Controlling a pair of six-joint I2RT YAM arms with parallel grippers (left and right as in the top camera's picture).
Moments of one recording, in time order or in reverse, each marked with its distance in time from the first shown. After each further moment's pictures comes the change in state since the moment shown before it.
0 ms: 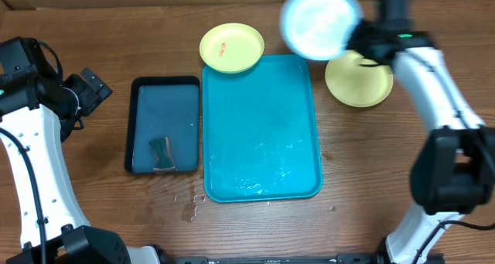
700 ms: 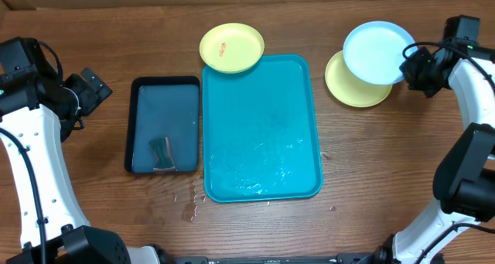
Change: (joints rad) left arm 0.000 0.000 0.000 0.000 0.000 0.000; right arm -0.249 0.000 -0.074 -0.193 -0.047 0.024
